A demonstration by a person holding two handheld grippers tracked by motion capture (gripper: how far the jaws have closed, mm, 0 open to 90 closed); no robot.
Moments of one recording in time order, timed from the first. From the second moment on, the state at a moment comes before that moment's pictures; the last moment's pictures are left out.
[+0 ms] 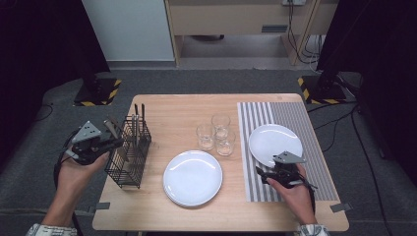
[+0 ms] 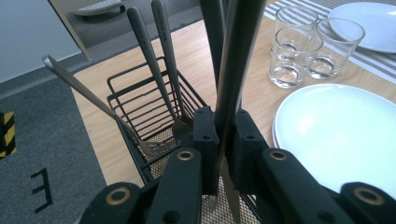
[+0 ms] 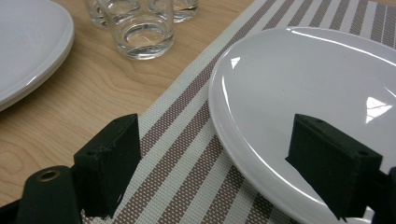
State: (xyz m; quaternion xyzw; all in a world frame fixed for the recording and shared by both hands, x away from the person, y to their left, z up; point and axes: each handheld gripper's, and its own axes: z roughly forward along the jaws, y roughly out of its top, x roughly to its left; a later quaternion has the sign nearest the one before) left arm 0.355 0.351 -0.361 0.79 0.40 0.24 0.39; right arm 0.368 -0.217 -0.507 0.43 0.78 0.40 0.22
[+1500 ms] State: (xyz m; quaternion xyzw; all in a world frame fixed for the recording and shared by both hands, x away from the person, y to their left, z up) left arm 0.346 0.323 -0.290 0.84 0.29 0.26 0.39; right arm 0.371 -0.215 -0.505 0.43 0.77 0.41 0.22
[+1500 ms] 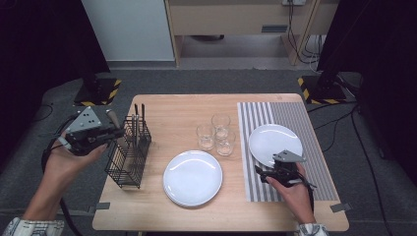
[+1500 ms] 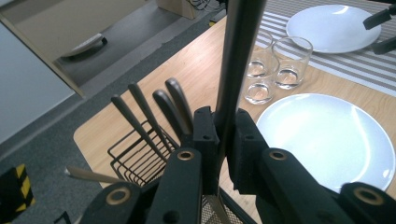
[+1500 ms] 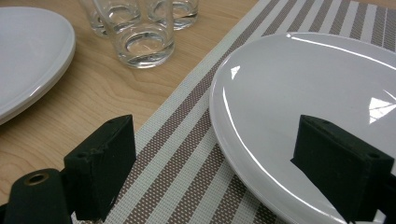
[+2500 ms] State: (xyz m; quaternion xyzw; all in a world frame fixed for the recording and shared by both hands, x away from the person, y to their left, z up) left arm 0.387 0.235 -0.299 0.86 0.24 0.21 0.40; right arm 0.373 -0.218 -0.506 0.44 0.77 0.40 0.23
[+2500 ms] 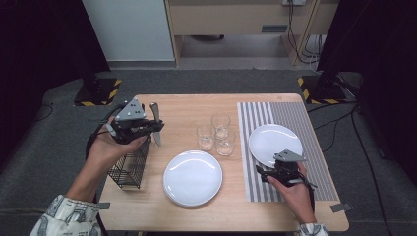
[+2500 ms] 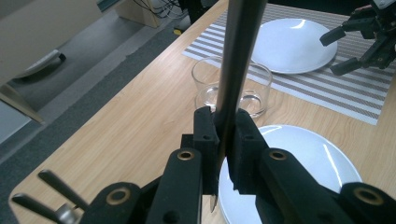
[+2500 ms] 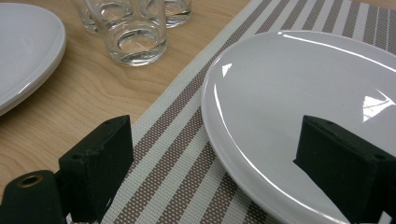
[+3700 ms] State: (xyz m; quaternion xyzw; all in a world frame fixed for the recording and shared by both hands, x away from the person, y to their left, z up) left arm 0.426 0.142 -0.363 0.90 0.19 0.13 0.38; right arm 0.362 -0.224 -0.501 0.43 0.77 0.41 0.23
